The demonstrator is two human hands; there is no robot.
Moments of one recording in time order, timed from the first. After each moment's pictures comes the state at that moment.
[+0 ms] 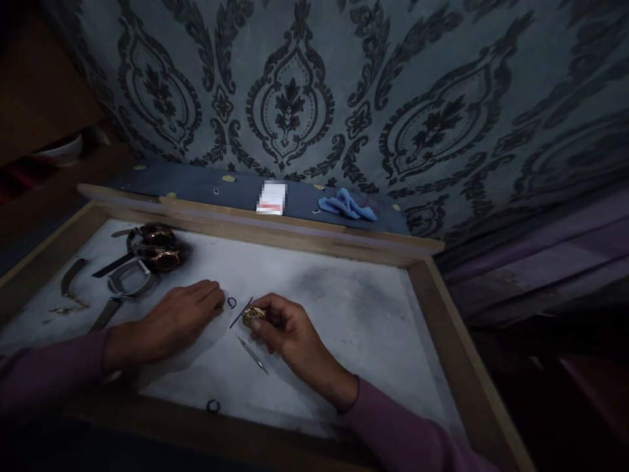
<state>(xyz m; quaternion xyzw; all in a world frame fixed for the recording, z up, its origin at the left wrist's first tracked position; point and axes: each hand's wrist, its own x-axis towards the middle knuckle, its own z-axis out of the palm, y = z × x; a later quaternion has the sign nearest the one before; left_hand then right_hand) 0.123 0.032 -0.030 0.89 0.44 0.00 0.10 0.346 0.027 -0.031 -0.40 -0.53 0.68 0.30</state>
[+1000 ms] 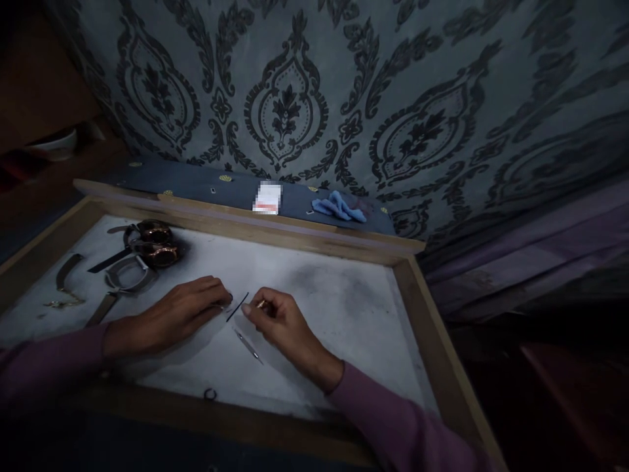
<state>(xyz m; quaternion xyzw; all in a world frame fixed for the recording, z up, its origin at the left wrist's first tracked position) 0.124 0.031 -0.025 0.87 0.39 0.15 0.25 0.340 0.030 -0.029 -0.42 -0.55 0.65 0.30</state>
